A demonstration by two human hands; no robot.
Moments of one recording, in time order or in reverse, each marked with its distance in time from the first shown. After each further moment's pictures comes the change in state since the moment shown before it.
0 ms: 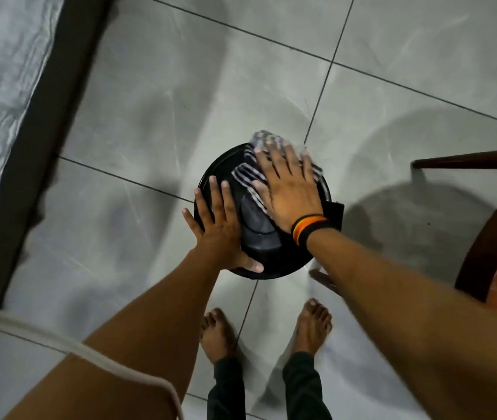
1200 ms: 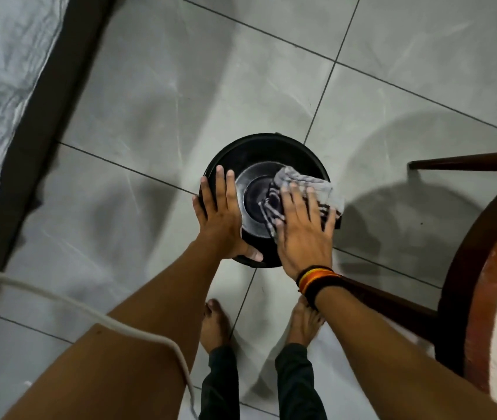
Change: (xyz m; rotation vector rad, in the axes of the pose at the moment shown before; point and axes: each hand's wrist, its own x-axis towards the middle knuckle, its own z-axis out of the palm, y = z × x) left_hand -0.004 -0.009 0.009 -0.056 0.133 0.088; right_hand -0.100 -0.028 0.004 0.110 -0.051 0.260
